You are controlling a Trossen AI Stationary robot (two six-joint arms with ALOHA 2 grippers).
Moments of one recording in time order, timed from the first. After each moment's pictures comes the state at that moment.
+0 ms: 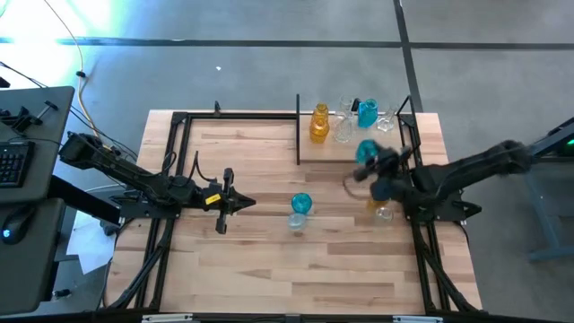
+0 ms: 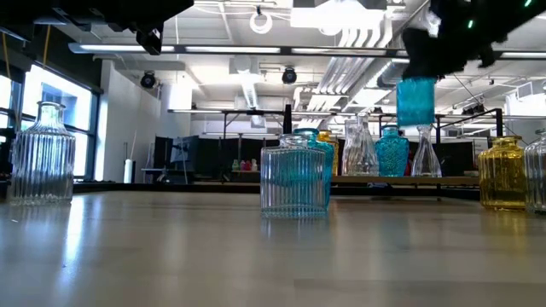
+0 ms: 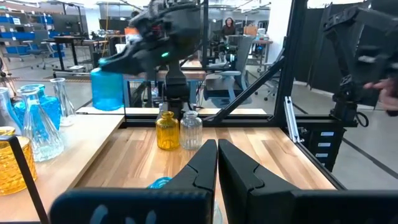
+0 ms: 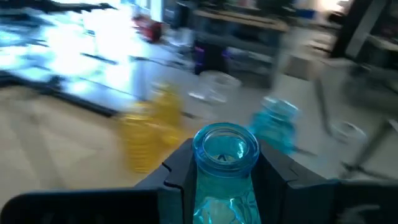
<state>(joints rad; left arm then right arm) -0.33 1.00 0.34 0.68 -0.29 -0.01 0.21 0.93 0.62 -0.52 1.30 0.73</state>
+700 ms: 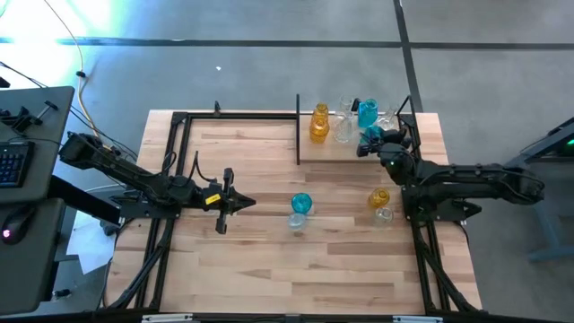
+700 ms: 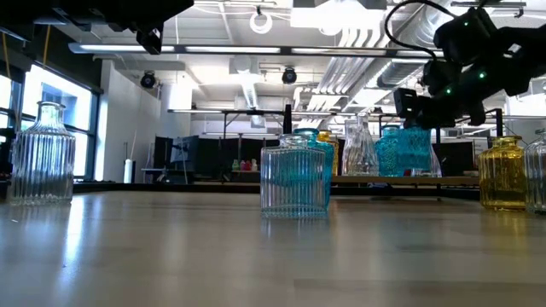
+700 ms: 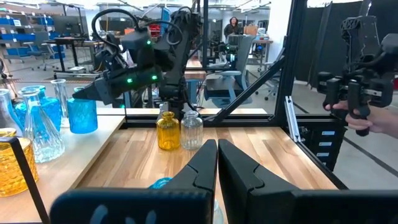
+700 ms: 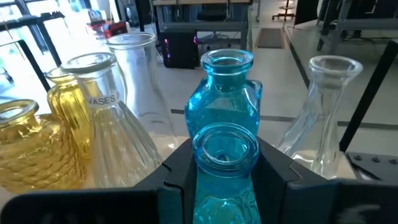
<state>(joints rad) -0.33 1.00 0.34 0.68 -0.29 -0.01 -0.38 0.89 0.23 0.31 0.91 0.37</state>
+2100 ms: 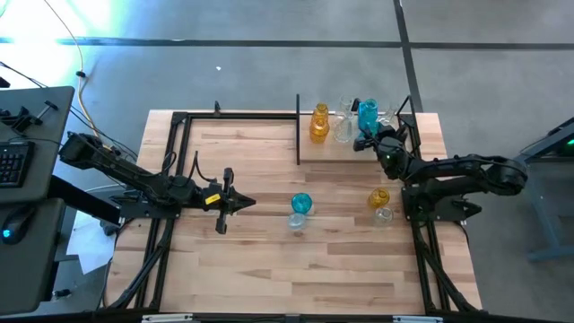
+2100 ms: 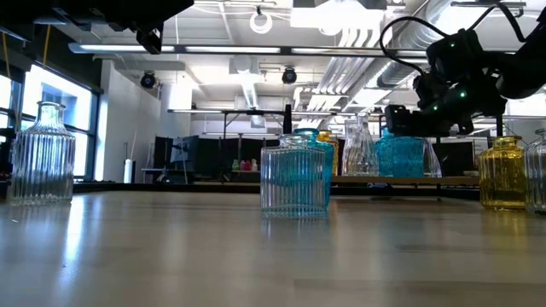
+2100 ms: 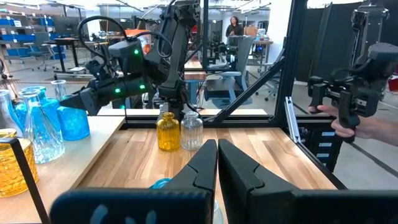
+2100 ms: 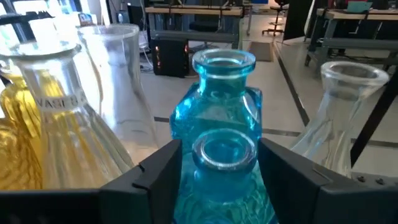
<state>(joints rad) -0.33 1.00 0.34 0.68 -0.29 -0.01 -0.51 1.16 0.19 0.72 0.83 0.20</state>
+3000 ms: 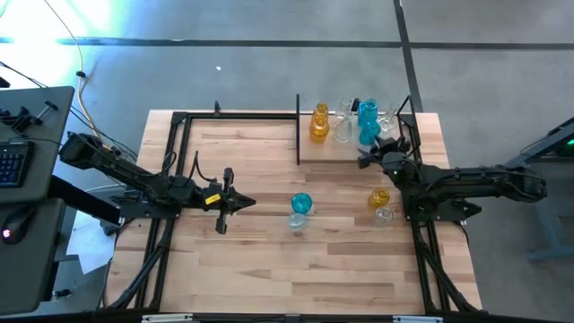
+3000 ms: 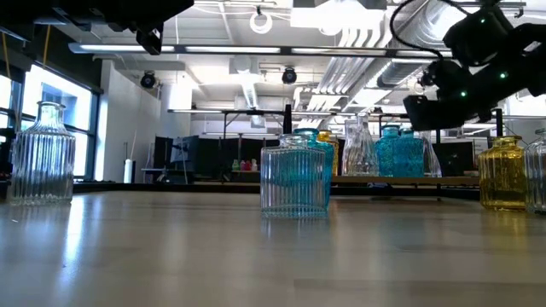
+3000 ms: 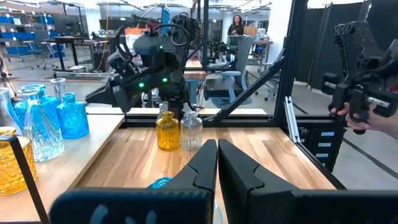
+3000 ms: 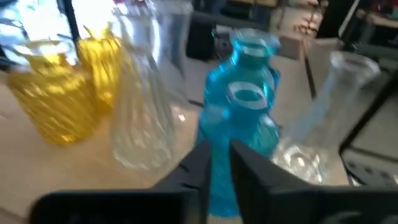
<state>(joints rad) -0.33 1.00 0.34 0.68 -0.29 -0.01 -0.25 0.80 0.19 0.19 0.95 0.26</state>
